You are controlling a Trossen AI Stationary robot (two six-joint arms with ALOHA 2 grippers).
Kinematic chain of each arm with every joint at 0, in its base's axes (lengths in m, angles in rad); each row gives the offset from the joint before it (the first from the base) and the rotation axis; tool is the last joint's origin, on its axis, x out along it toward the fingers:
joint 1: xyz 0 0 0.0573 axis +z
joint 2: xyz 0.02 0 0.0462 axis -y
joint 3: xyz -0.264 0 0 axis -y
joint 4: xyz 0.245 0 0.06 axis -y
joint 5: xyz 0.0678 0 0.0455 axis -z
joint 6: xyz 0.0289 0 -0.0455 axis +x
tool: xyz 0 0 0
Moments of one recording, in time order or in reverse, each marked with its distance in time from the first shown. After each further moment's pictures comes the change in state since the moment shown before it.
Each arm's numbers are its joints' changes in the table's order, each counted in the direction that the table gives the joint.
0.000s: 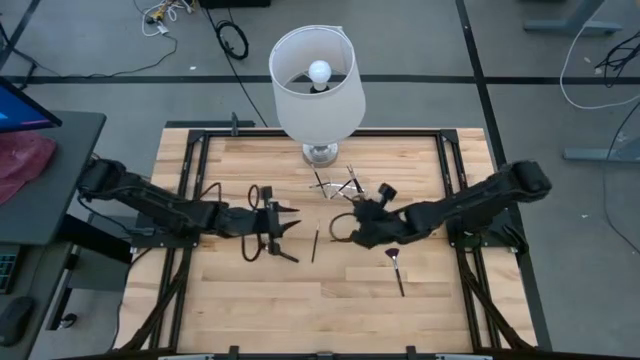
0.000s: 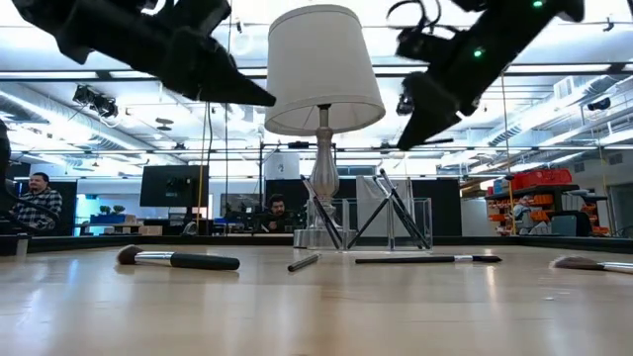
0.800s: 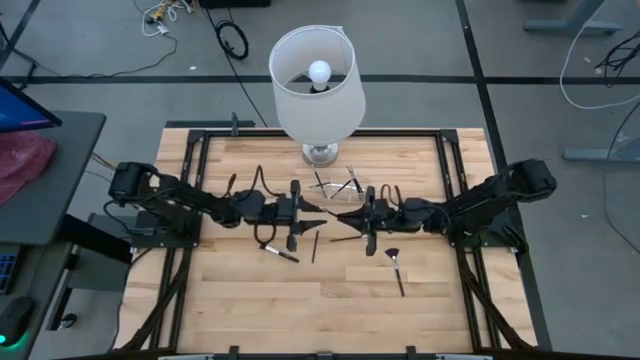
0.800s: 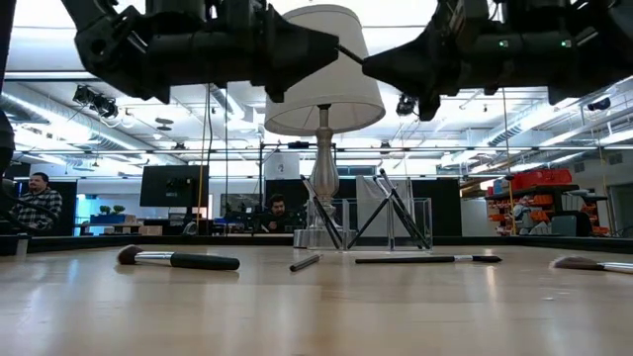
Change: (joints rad) left arm 0.176 -0.311 0.044 0.713 0.486 -0.166; right arm -0.094 0.054 -0.486 1.475 -0.602 -0.327
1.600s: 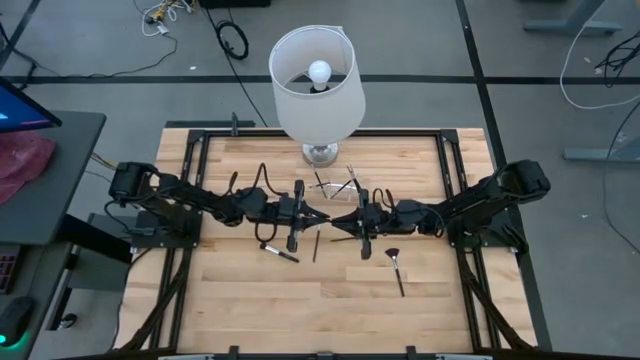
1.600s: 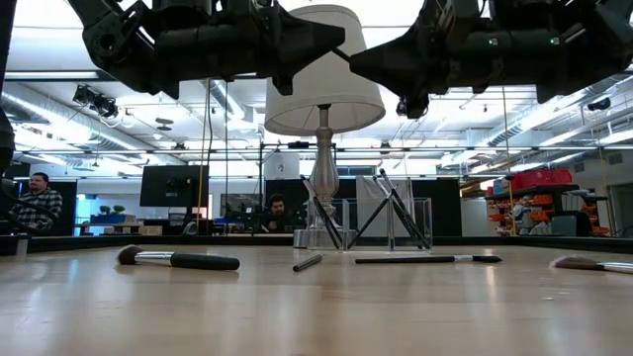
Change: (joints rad) left arm 0.005 -0.002 0.040 -0.030 0.077 -0.001; right arm 0.001 -0.056 0.060 -0.026 -0.023 -0.030
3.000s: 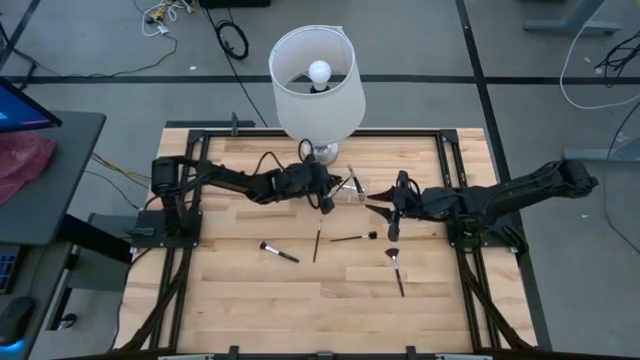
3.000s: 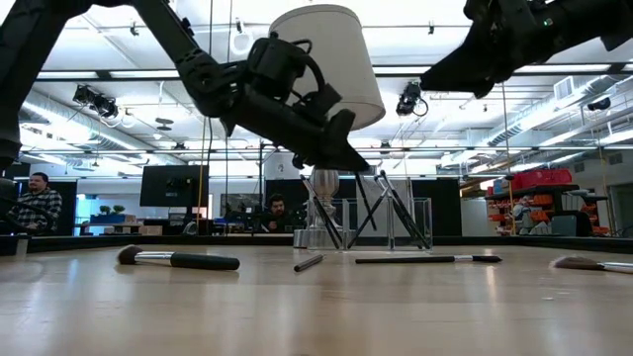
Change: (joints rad) left arm 0.248 -0.288 0.303 -0.454 -0.230 -0.062; right arm 0.002 0.575 -0.001 -0.894 0.221 -0.050
